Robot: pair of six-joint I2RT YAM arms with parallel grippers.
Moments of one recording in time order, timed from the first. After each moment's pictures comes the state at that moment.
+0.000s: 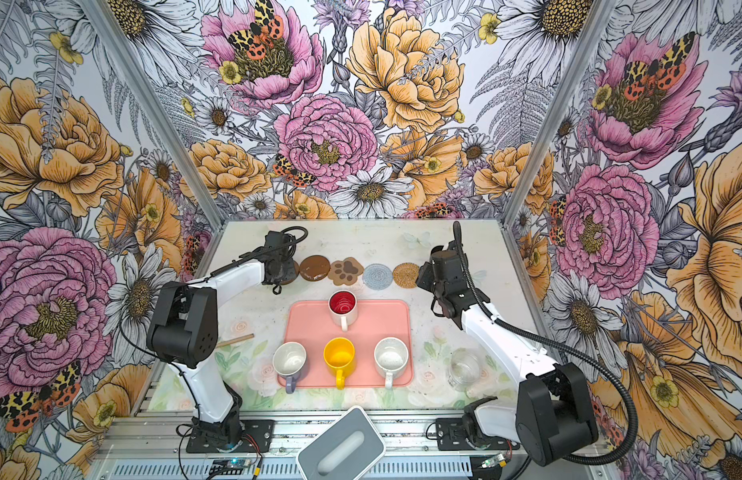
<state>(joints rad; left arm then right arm) -0.22 1.85 1.28 -0.44 -0.30 -0.45 0.30 1.28 0.87 -0.25 0.11 0.64</state>
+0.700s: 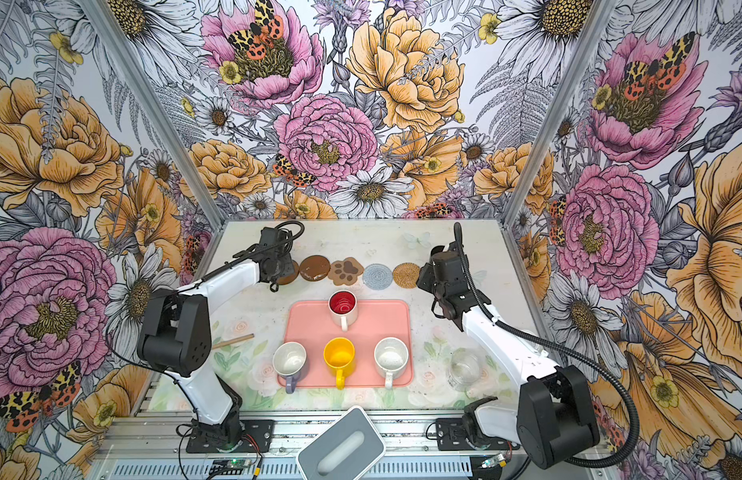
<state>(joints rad) -0.22 1.77 1.26 -0.44 -0.30 -0.45 0.29 1.26 0.86 -0.25 0.11 0.64</state>
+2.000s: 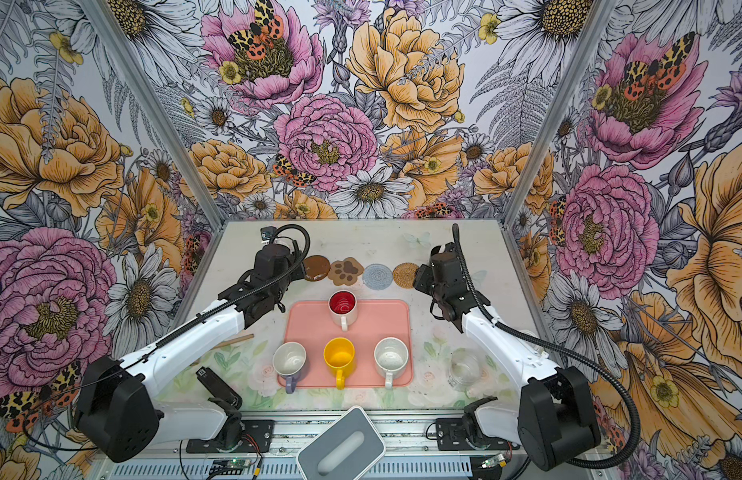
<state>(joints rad) -0.51 1.32 0.98 -0.14 -0.49 -0.45 0.32 1.25 0.85 -0.24 0.05 0.64</state>
